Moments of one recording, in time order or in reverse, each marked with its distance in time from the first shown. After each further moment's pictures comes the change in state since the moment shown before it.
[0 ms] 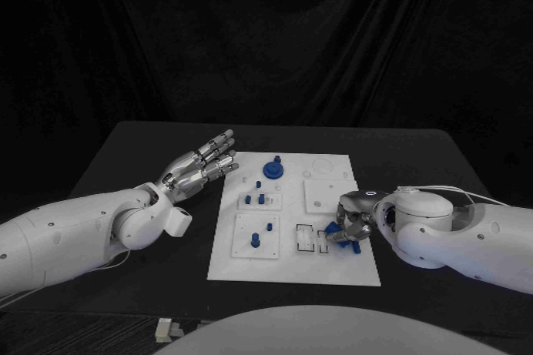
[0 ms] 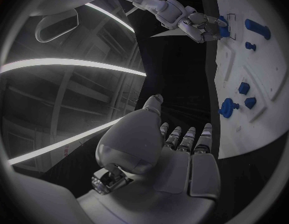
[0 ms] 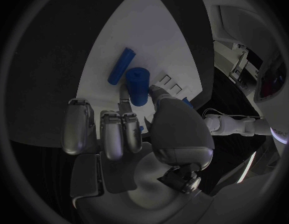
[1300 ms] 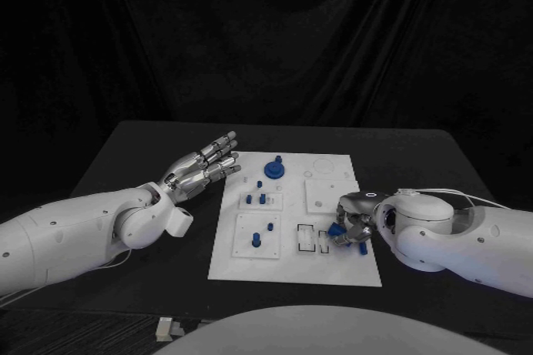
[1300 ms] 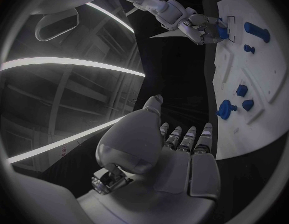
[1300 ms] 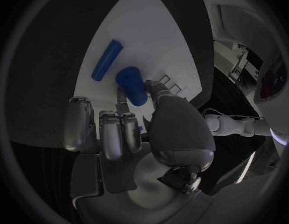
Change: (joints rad) left arm 0.000 0.000 0.000 0.000 0.000 0.013 -0.018; left_hand -0.008 0.008 0.003 0.003 0.000 -0.004 0.004 0.000 0.000 0.000 0.007 0.000 0.001 0.011 0.011 0.000 0.002 0.000 0.004 0.004 0.004 0.005; right arm -0.006 0.003 -0.004 0.003 -0.003 -0.030 0.001; right_hand 0.044 0.017 0.030 -0.046 0.247 -0.027 0.000 0.116 0.054 -0.003 0.010 0.000 0.000 -0.004 0.008 0.000 0.000 0.016 -0.005 0.005 -0.039 0.000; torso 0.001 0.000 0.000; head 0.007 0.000
